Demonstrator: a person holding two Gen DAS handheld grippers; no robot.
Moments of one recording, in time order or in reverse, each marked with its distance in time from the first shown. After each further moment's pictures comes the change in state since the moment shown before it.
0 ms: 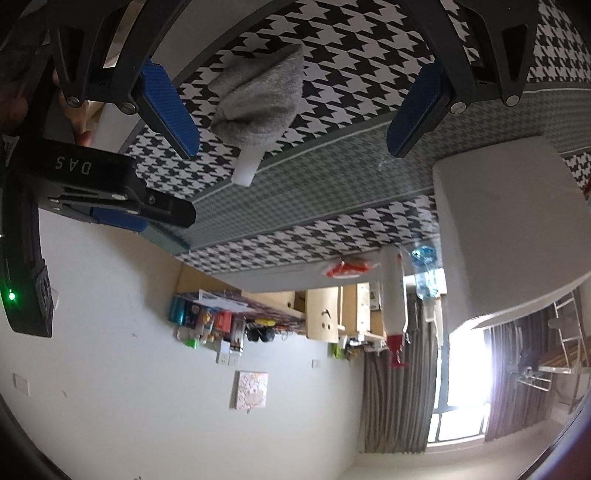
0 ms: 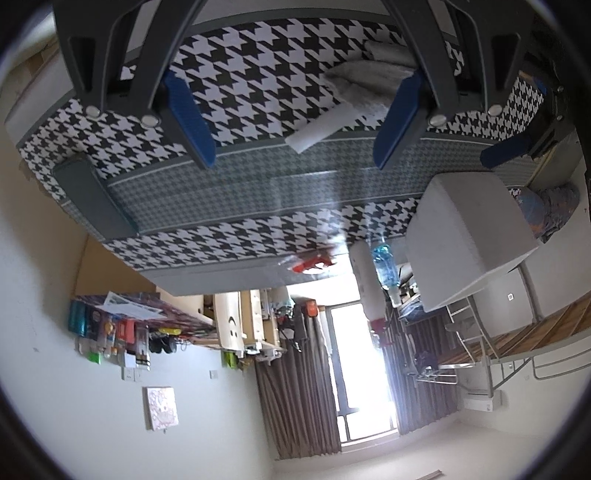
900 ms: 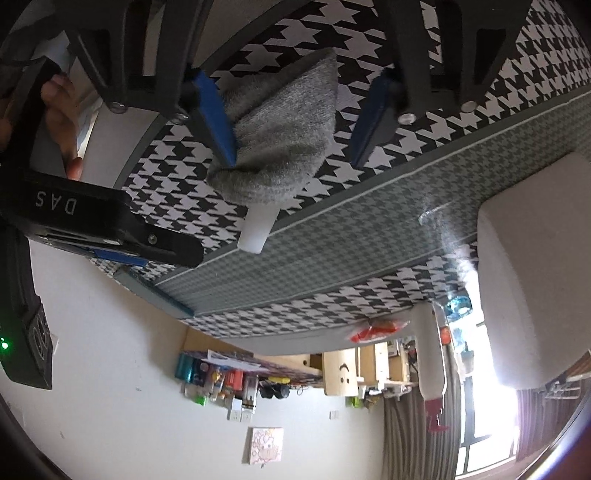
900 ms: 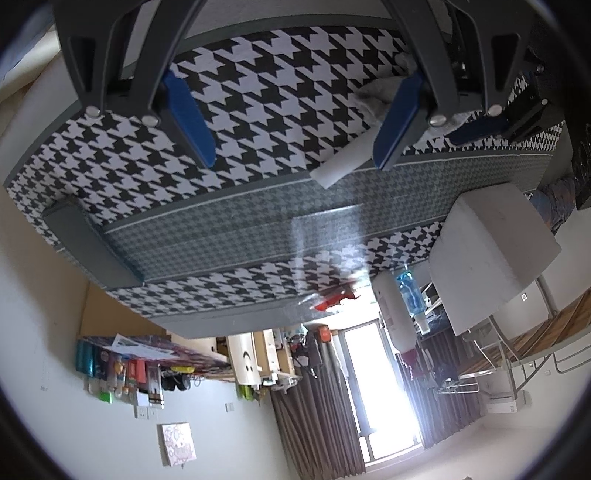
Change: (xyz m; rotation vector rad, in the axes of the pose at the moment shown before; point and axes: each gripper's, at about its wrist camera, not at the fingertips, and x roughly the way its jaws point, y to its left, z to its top) left arm 0.050 -0.011 -0.021 0.043 0.220 -0.035; right arm 0.029 -0.019 -0.021 0.074 0.119 -0.011
